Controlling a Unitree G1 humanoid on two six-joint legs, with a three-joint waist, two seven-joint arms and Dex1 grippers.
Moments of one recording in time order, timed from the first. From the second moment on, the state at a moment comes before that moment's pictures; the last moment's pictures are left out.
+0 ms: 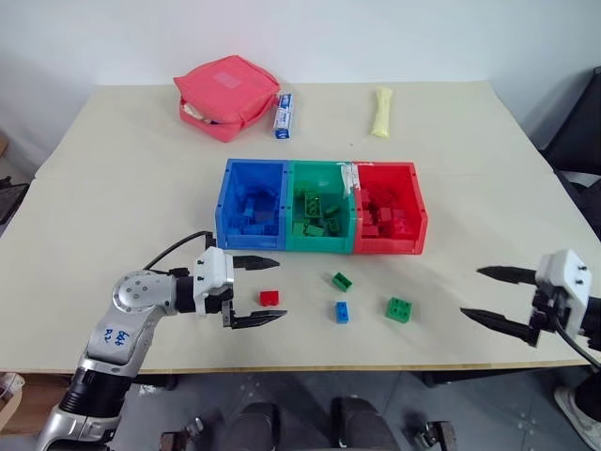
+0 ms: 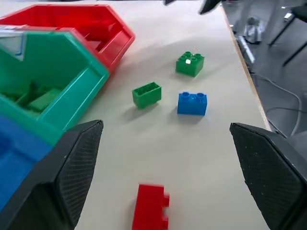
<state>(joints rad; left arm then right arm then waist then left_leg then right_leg) -0.26 0.61 -0.06 -0.14 -0.40 0.12 -1.10 0.12 -0.94 -0.44 -0.02 0.44 0.18 1.23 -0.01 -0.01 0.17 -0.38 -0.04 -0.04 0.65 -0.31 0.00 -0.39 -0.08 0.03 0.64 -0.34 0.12</state>
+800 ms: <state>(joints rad) -0.14 0.67 0.03 -0.23 -0.41 0.13 -1.07 -0.11 -0.85 0.00 -0.14 0.32 0.33 1.12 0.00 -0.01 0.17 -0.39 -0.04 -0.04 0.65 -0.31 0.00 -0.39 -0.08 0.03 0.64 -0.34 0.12</state>
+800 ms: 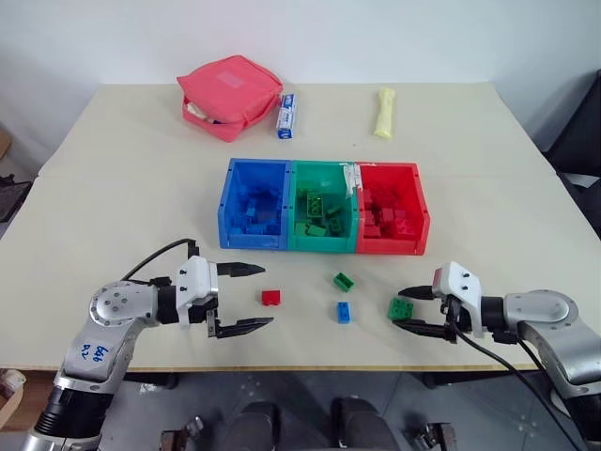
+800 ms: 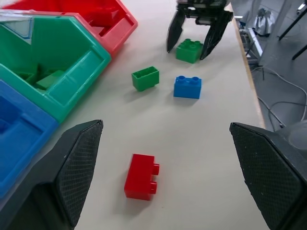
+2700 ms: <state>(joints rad) -0.28 0.60 0.02 -0.01 -0.45 0.03 -1.19 0.07 -0.82 -0.33 -0.33 0.42 0.38 1.03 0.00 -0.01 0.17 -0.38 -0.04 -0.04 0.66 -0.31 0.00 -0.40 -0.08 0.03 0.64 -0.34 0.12</state>
